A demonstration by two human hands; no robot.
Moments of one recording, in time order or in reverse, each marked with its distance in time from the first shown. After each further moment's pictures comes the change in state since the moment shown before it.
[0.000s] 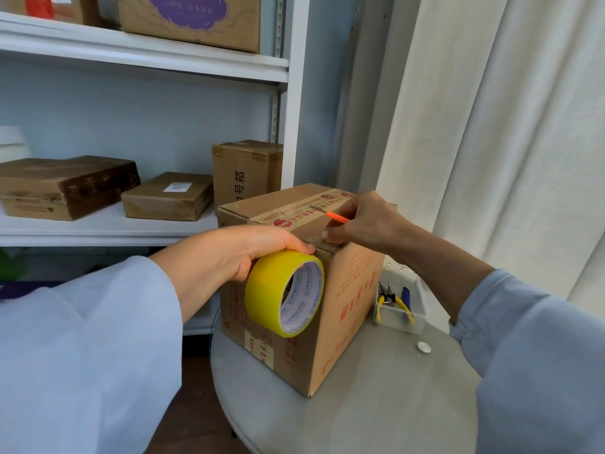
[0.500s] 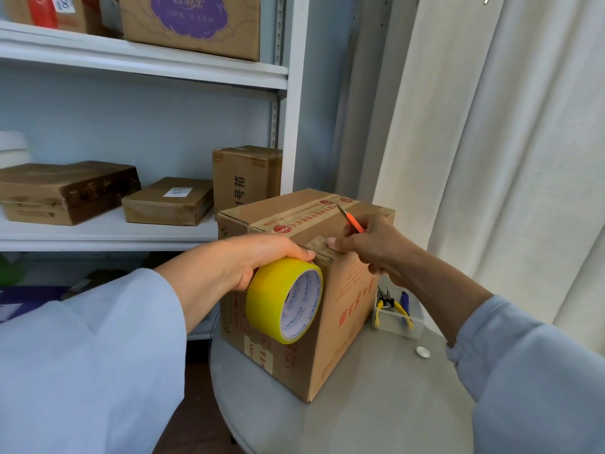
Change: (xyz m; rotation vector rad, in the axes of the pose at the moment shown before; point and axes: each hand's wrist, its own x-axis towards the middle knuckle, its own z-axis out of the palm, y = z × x) left_hand 0.008 -0.006 0.003 -0.055 -0.019 0.025; right_hand -0.011 0.019 0.007 0.266 -0.001 0.199
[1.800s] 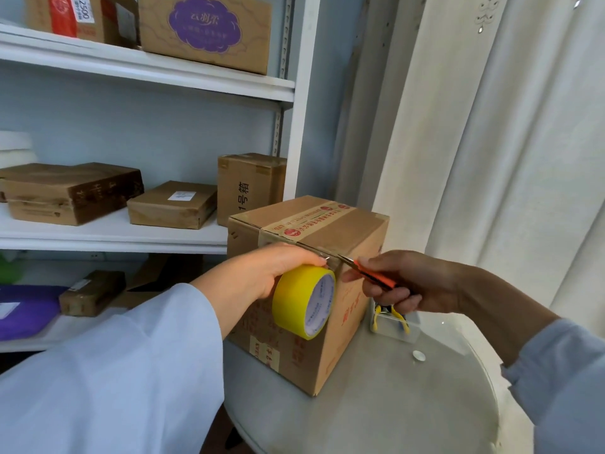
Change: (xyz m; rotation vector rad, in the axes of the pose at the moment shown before) left_hand 0.016 -0.013 0.006 -0.137 0.023 0.108; right_hand -0.032 0.014 -0.033 0.410 -0.576 0.268
